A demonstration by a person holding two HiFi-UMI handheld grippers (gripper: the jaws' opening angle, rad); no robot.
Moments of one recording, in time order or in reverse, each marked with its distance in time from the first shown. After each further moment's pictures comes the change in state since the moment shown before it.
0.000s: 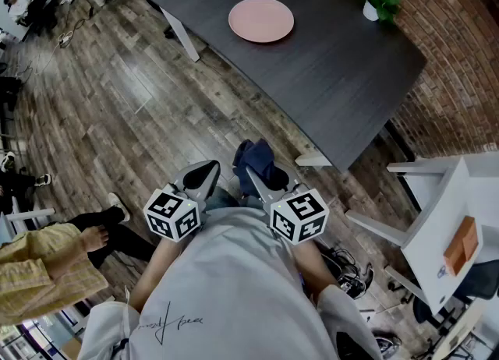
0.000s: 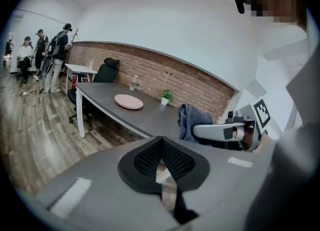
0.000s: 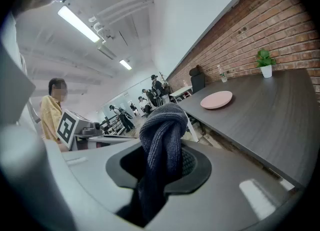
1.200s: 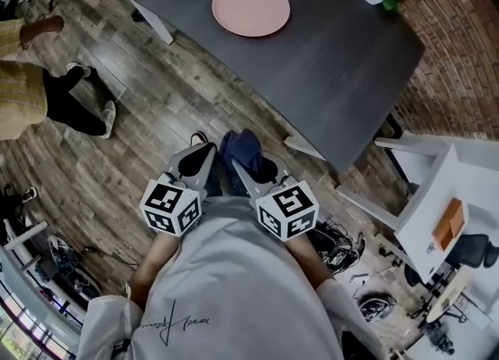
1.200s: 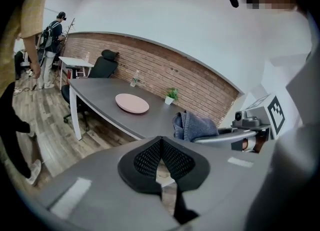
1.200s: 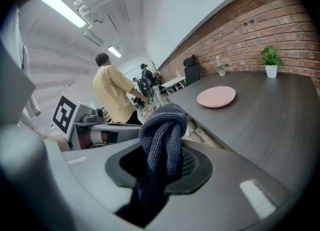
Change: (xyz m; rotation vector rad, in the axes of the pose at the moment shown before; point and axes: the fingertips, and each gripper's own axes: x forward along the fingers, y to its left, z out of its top) left arm 0.080 0.089 0.071 -0.013 0.052 -0.057; right arm 0.107 -0.037 0.047 -0.014 0.124 -0.126
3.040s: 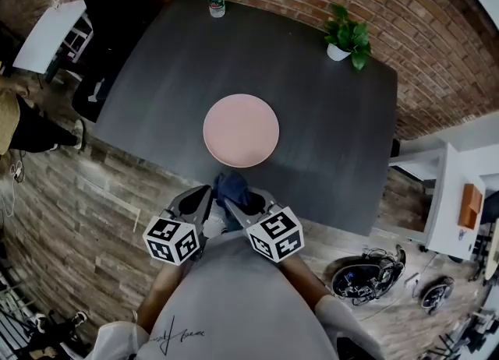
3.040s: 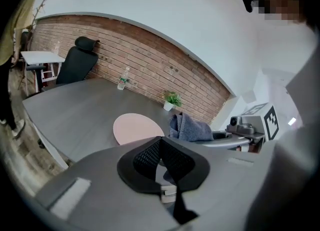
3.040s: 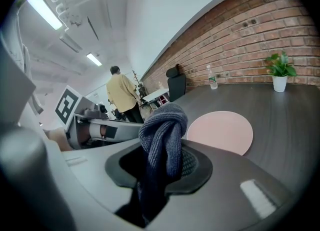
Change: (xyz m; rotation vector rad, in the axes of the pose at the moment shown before) left arm 0.145 0.175 0.192 0.095 0.120 -0.253; right arm 0.193 -0.105 0.191 0.086 -0.120 -0.178
